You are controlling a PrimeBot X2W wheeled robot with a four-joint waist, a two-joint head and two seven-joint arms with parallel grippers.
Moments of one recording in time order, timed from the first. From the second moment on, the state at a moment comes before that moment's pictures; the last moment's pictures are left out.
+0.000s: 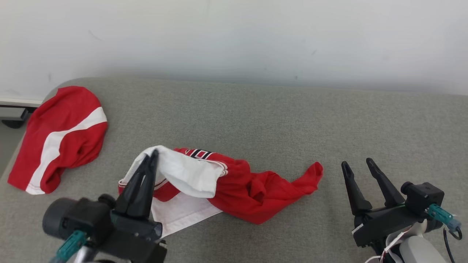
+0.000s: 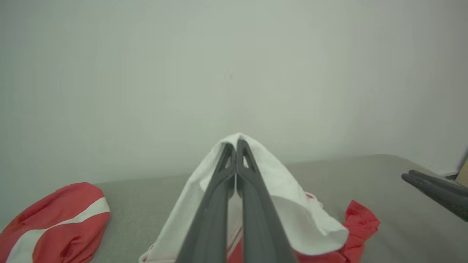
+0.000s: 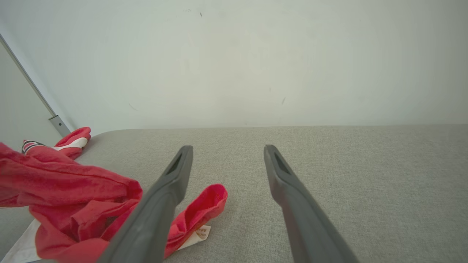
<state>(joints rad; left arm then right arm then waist) -0.16 0.36 -0.49 -0.24 -0.33 0.20 -0.09 -0.16 -0.17 0.13 0.32 0.44 0.13 -0.25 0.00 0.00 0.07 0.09</state>
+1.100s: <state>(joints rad) -0.86 0.49 -0.53 0.61 -0.38 -0.12 -0.14 -0.28 -0.17 0.17 0.35 0.45 0.13 -0.26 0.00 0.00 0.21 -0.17</state>
